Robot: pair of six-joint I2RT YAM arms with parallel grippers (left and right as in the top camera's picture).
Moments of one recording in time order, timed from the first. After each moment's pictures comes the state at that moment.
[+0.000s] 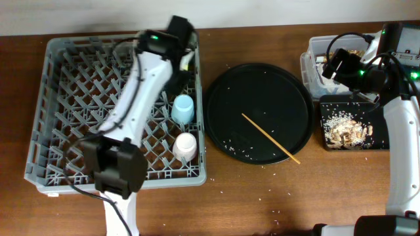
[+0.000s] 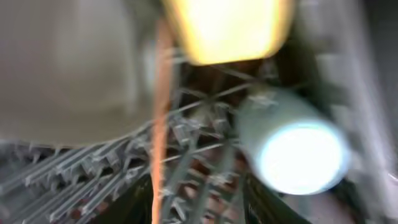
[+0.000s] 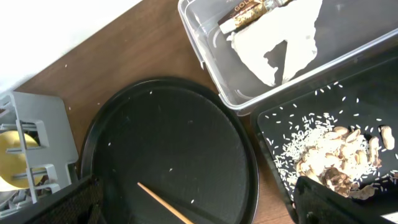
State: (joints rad) left arm -0.33 2.15 2.15 -1.38 -0.23 0.10; right arm -0.21 1.55 1.63 -1.03 -0.15 0.34
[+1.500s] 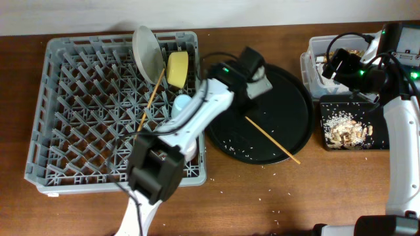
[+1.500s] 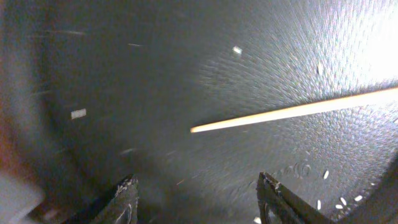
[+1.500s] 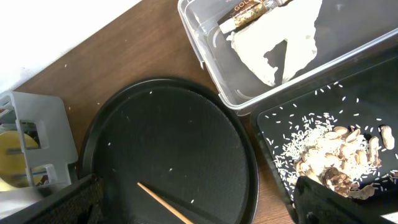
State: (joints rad) left arm -0.68 2.25 2.04 -1.00 0.06 0.39; right arm -0.21 1.55 1.63 -1.03 -0.15 0.34
